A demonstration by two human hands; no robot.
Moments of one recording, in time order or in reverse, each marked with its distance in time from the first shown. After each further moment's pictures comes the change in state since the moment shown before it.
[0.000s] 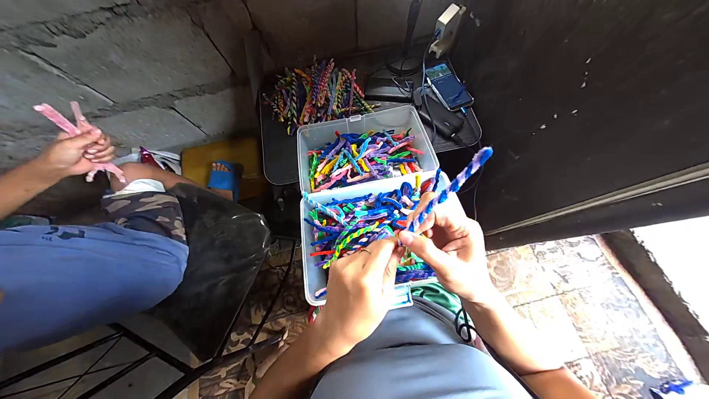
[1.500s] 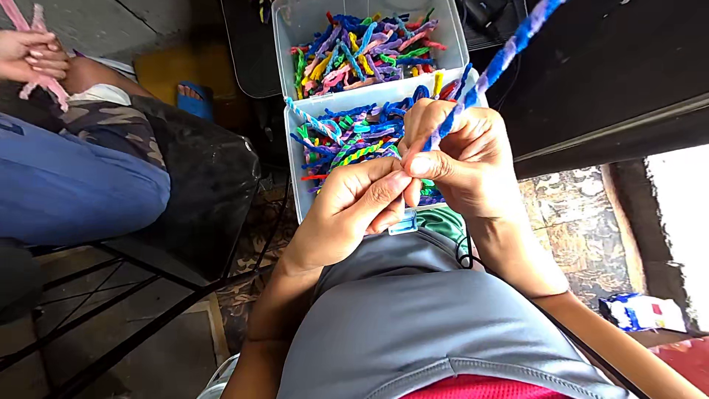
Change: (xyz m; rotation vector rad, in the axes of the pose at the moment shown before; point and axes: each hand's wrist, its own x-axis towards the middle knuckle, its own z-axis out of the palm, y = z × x) left_hand -0.003 -0.001 -0.028 -1.003 -0.322 -0.356; right_hand 0.004 0.007 0.005 0.377 -0.237 0.074
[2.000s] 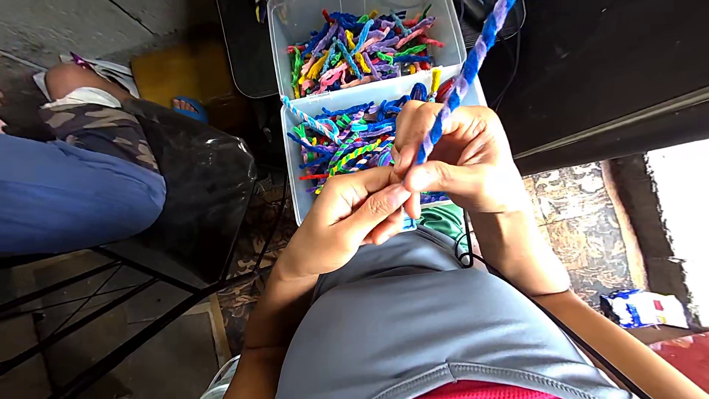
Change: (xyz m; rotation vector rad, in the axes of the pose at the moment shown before) left_hand -0.007 -0.001 -0.001 -0.032 -0.047 -0.010; right_hand 0.003 -0.003 -0.007 -0.013 -0.166 -0.015
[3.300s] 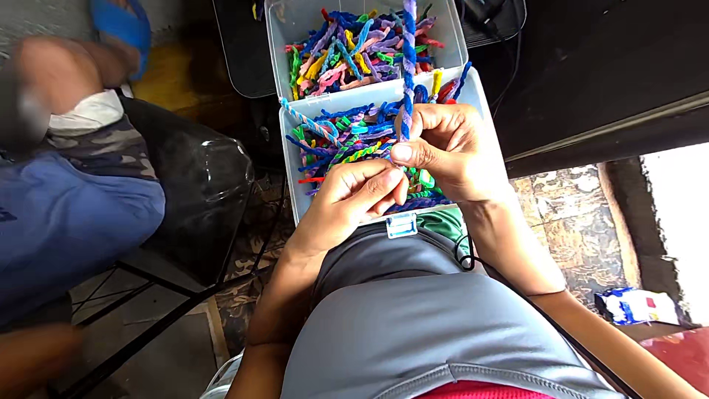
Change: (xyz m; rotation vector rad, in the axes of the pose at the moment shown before) left_hand 0.012 -0.022 -0.015 0.032 0.060 -0.040; right_hand 0.002 0.017 -0.007 -0.020 0.130 0.155
